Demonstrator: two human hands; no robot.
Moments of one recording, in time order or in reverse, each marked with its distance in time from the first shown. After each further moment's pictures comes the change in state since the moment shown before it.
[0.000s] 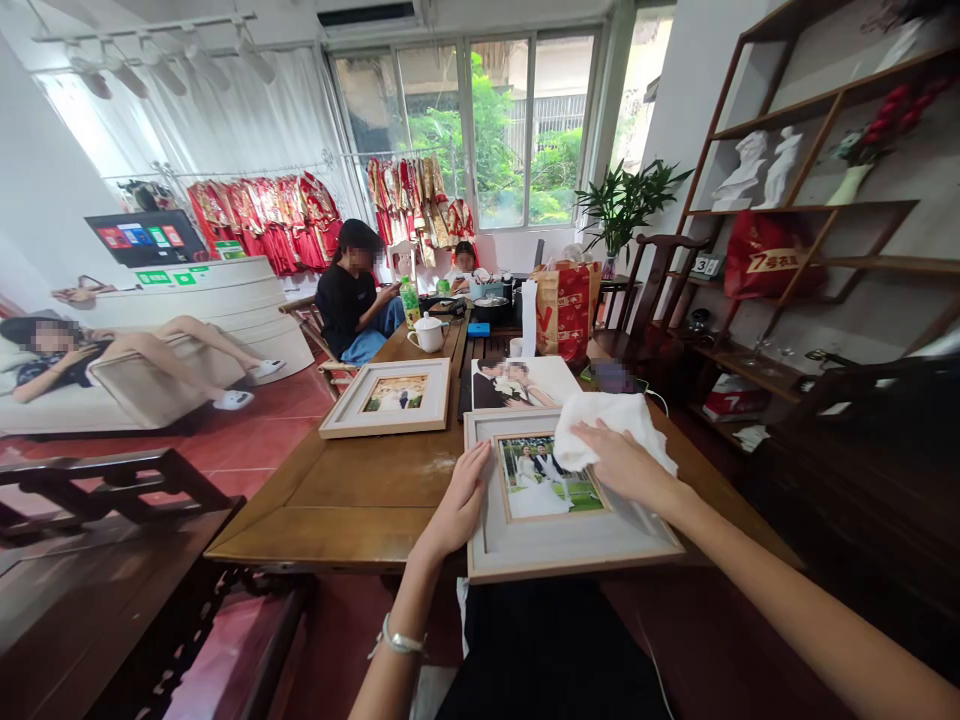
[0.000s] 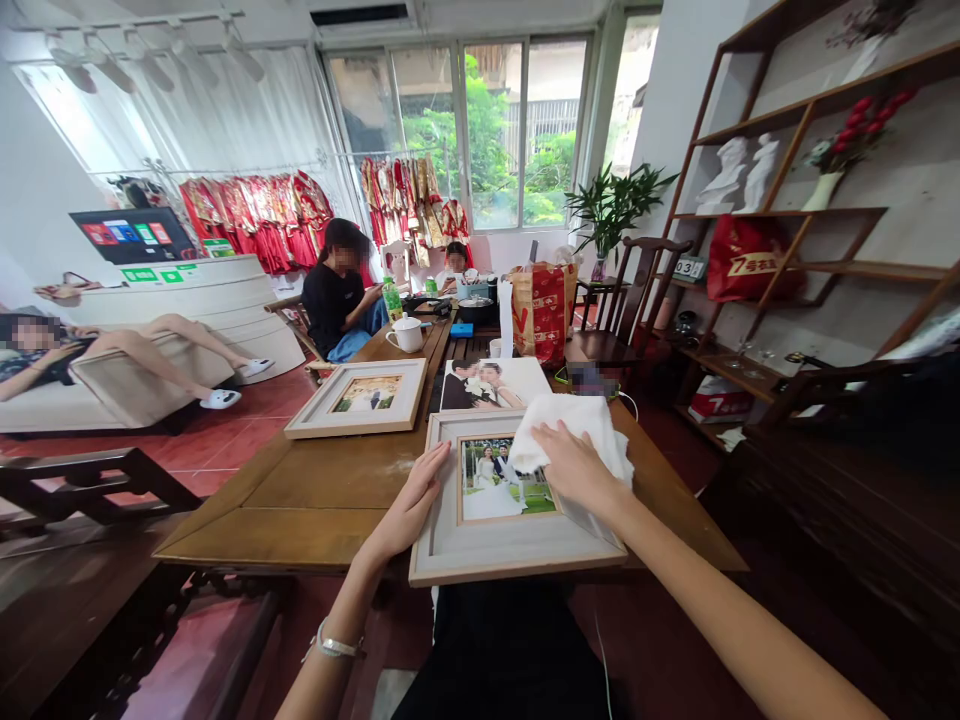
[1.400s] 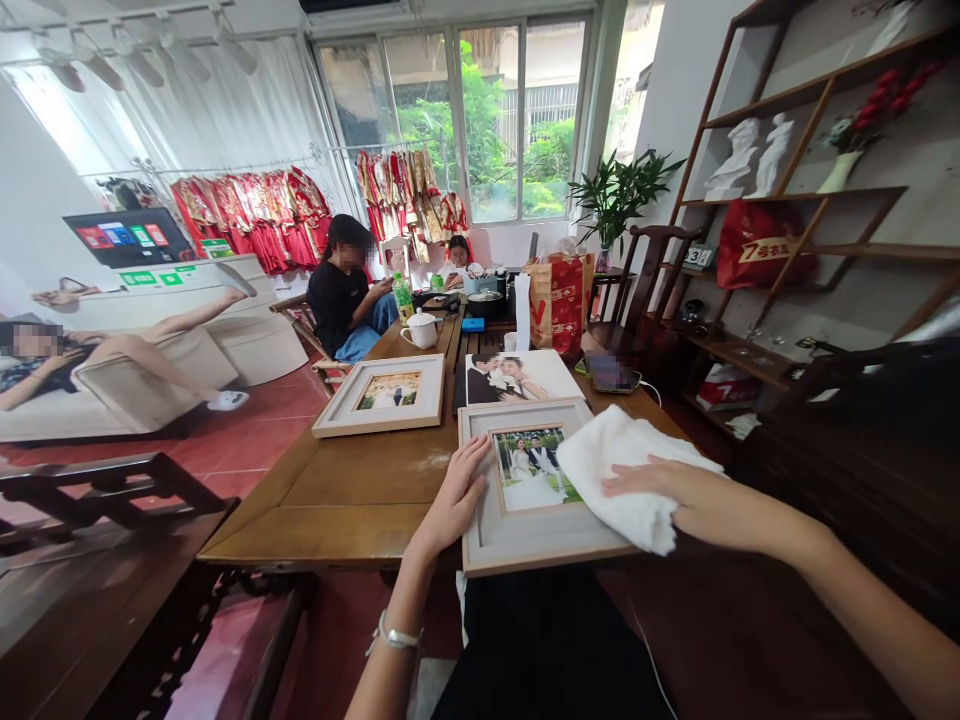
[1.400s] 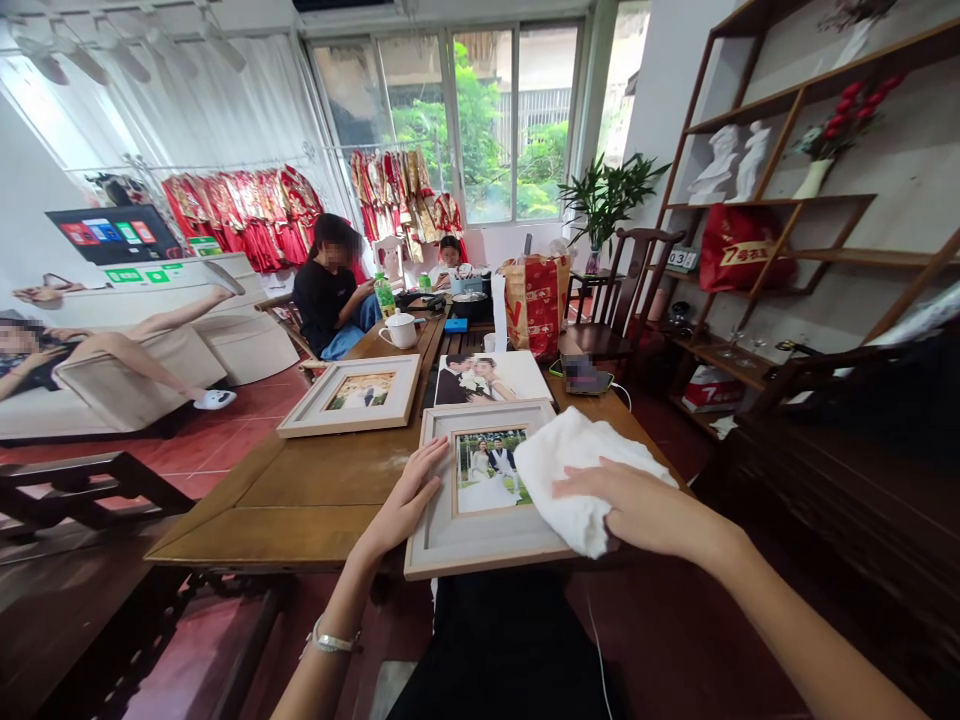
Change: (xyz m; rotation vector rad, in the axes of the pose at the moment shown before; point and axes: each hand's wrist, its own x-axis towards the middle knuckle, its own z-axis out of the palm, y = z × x) left_hand 0.005 0.015 -0.002 -0.011 -0.009 -0.033; right_hand -0.069 0.043 -0.020 0.249 -0.156 -0.279
